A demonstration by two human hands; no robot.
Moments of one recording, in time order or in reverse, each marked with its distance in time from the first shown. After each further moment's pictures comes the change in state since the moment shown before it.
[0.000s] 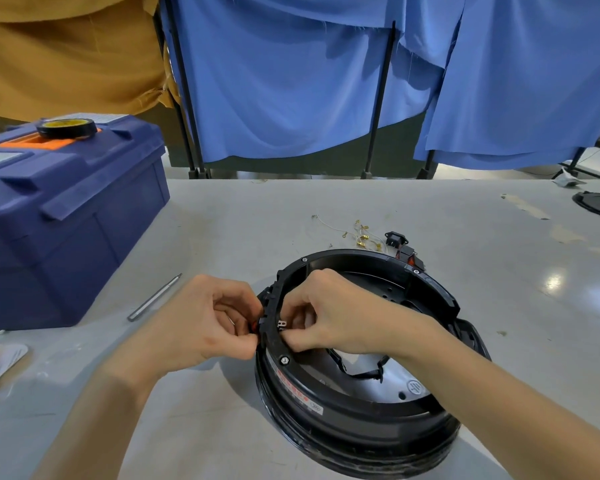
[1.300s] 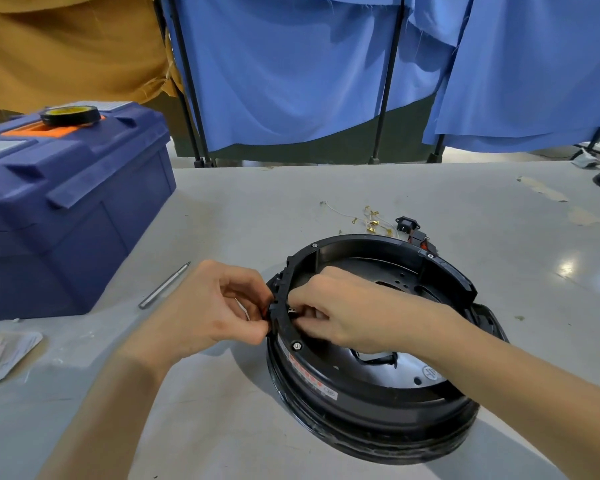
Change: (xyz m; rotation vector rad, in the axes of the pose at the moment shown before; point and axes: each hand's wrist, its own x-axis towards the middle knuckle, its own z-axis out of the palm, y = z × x) left_hand -0.001 -0.004 -0.001 0.022 0.021 0.025; right_hand -0.002 -0.006 0.003 -0.287 -0.096 -0.070
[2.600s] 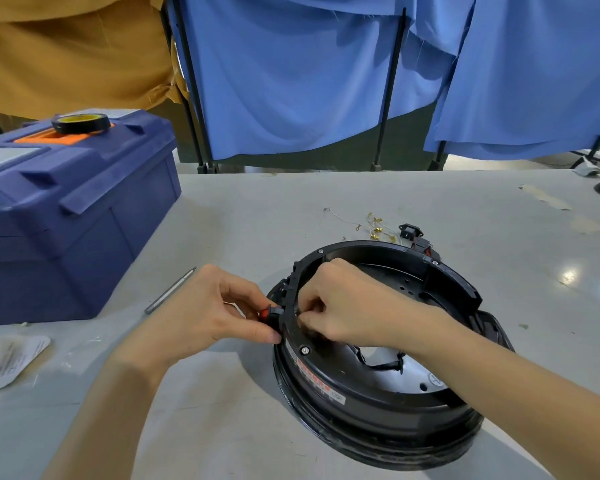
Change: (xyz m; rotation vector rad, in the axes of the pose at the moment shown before) left_hand 0.003 -0.011 -0.010 -0.066 -0.055 -0.042; right_hand 0.009 0.006 0.002 0.096 0.099 0.096
